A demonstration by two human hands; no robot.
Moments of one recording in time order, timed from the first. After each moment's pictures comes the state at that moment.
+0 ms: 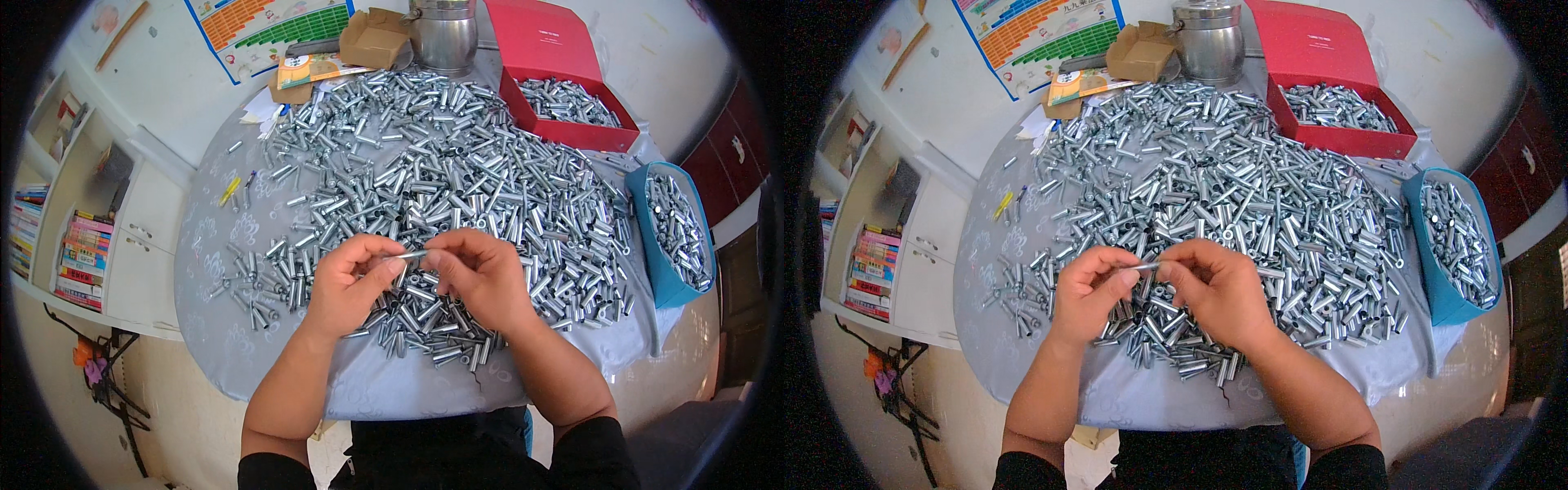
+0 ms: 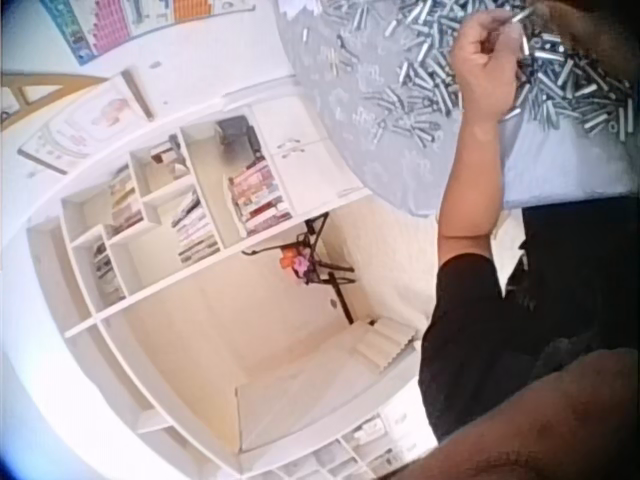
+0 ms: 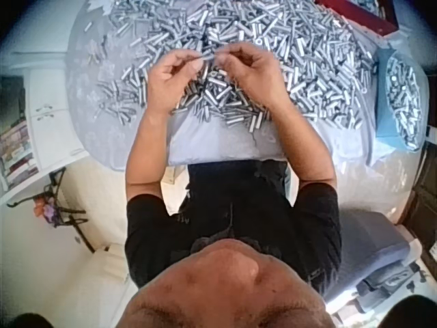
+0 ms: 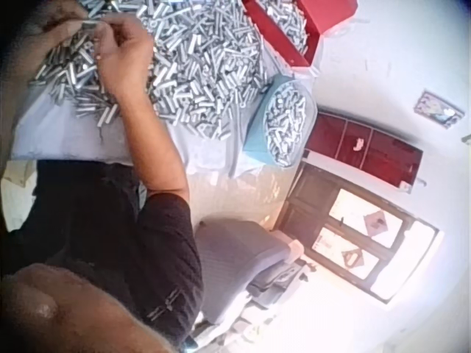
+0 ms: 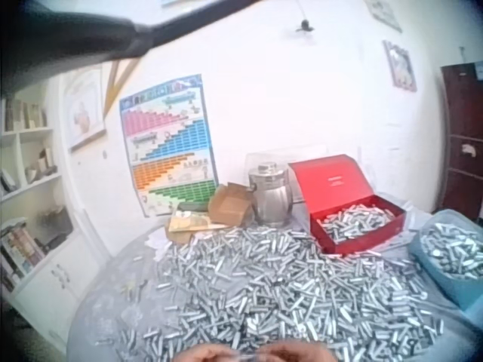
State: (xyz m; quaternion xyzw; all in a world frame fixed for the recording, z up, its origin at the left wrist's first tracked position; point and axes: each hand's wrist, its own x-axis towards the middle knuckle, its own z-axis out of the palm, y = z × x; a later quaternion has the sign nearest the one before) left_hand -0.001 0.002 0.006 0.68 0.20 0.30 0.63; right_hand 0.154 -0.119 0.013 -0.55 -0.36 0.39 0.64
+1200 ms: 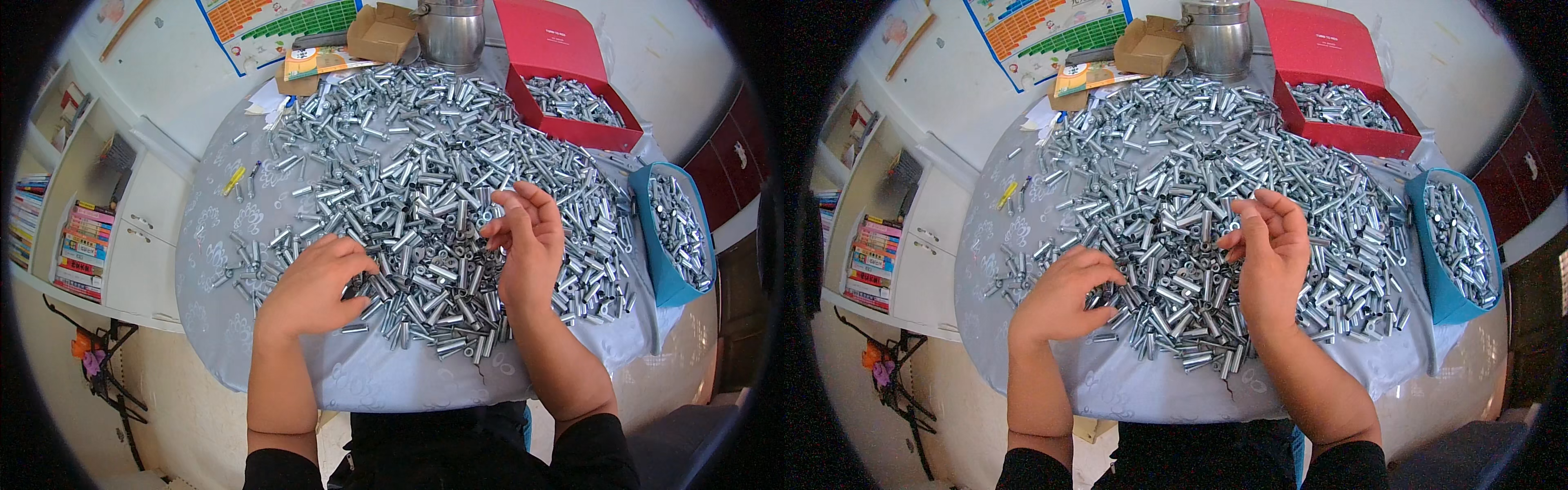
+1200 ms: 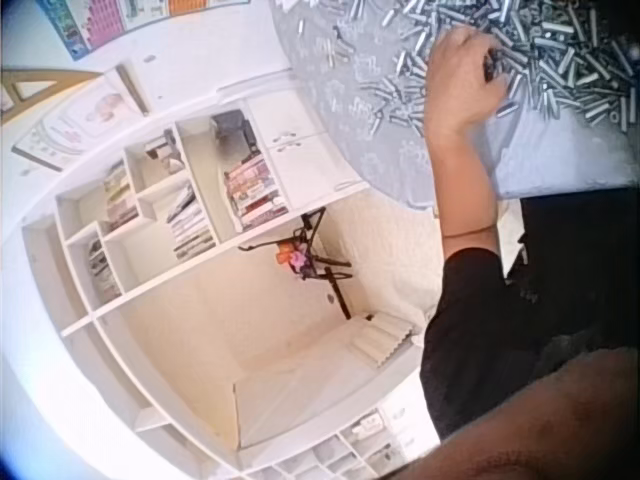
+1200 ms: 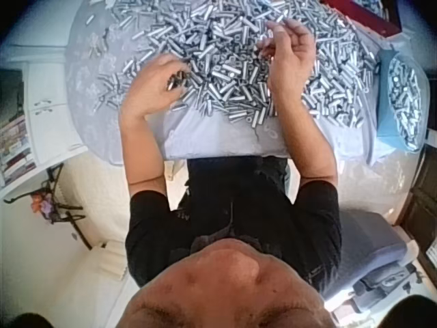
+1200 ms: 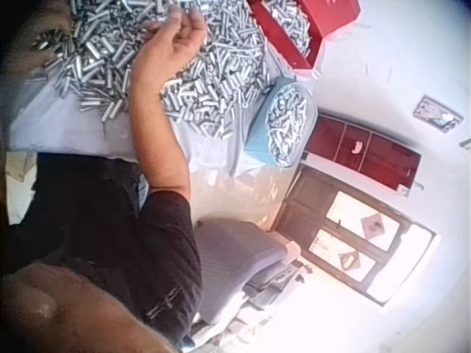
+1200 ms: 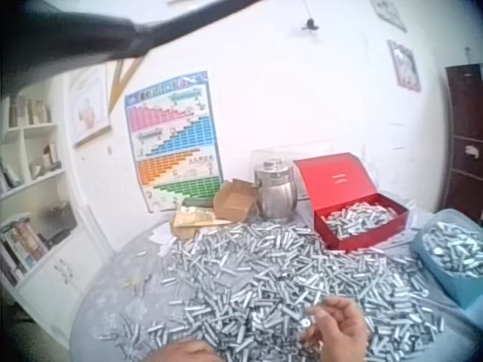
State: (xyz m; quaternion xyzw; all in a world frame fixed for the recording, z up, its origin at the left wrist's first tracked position) left_hand -0.042 0.030 0.040 0.96 0.13 0.08 0.22; right_hand 0.168 -0.113 0.011 -0.49 -0.18 0.20 0.83
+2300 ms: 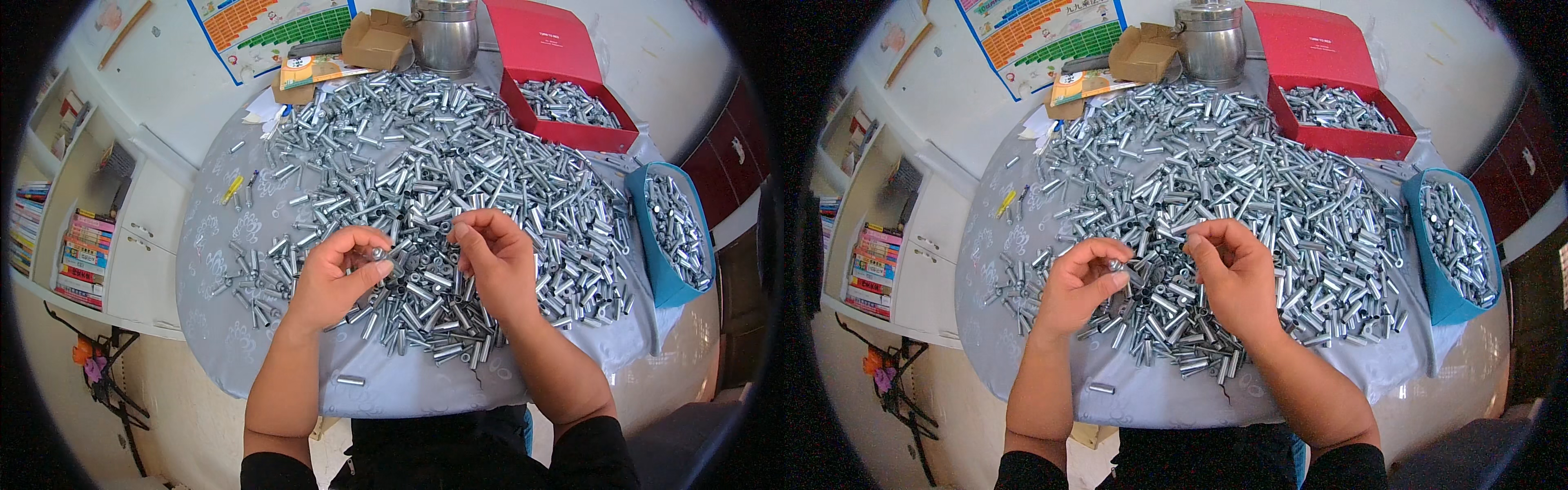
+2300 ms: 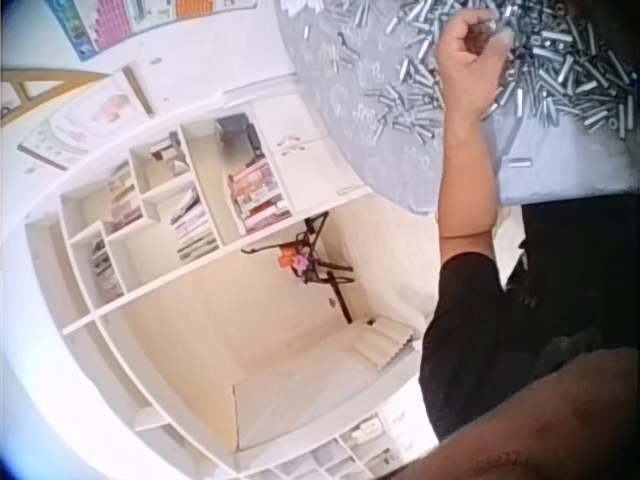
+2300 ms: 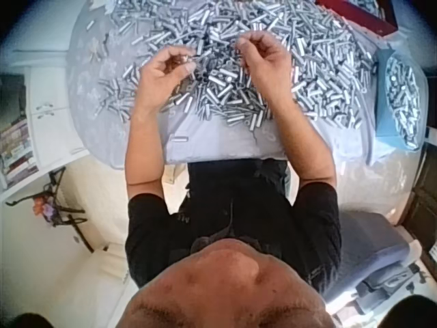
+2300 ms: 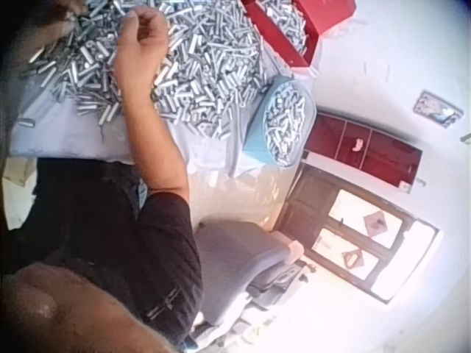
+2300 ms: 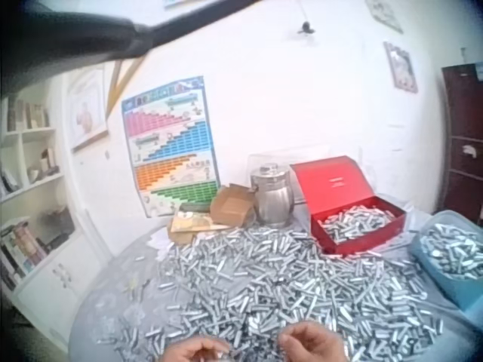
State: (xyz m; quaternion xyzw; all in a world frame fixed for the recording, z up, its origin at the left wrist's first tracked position) left_hand -0.015 0.023 0.006 0.72 0.16 0.28 0.62; right_hand 0.159 -0.114 0.010 -0.55 -0.28 0.32 0.72
